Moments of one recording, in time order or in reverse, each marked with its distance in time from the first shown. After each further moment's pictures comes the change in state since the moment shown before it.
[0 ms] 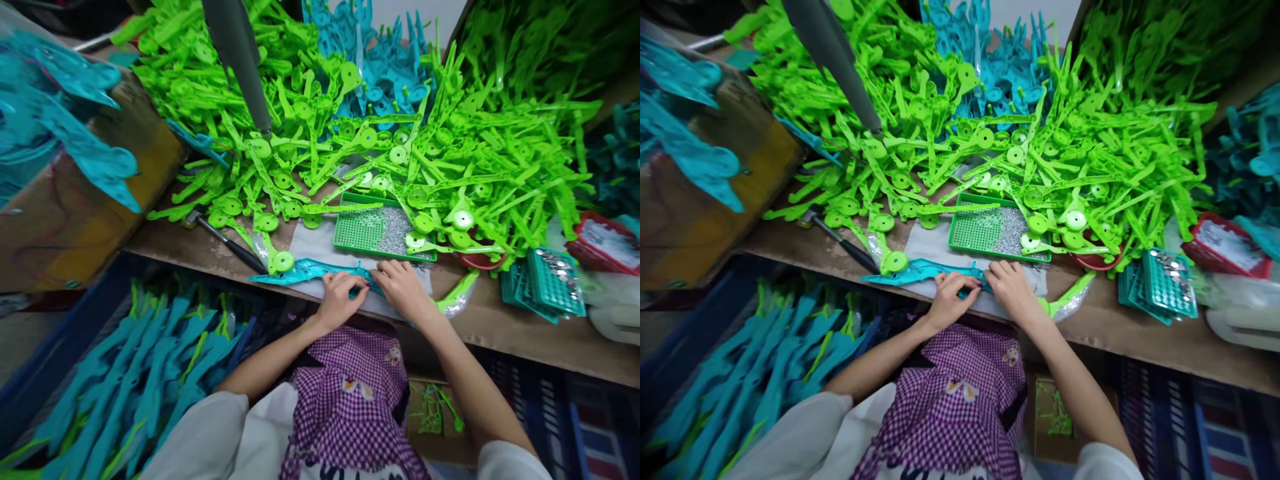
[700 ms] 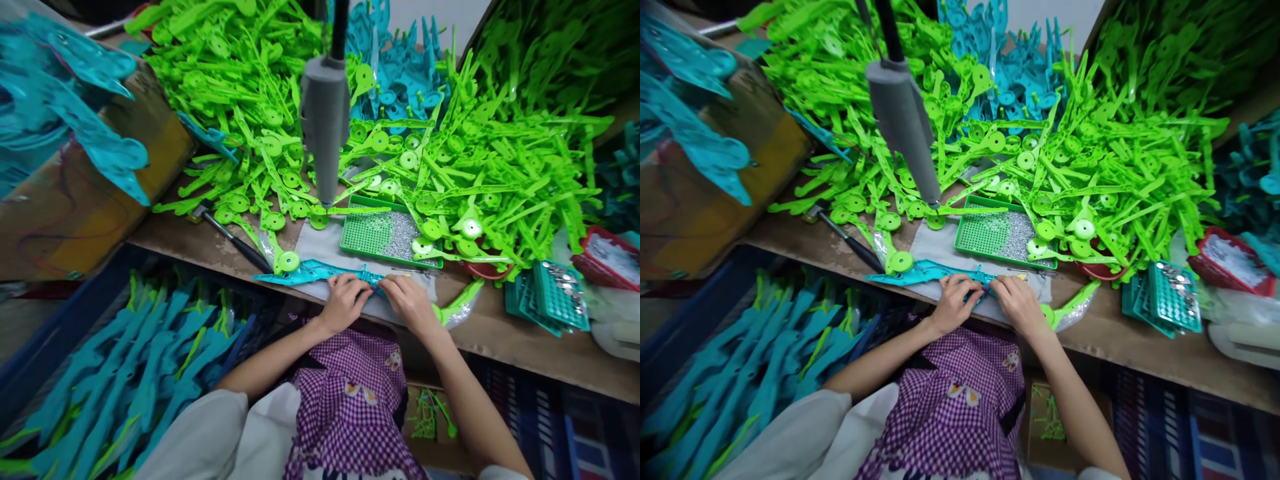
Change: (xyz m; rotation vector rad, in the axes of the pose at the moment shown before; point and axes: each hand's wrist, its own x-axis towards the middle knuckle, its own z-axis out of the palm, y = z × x) left_hand -0.006 -0.013 0.006 0.038 0.033 0.098; right_hand -0.015 0.001 0.025 0.086 0.282 -0.006
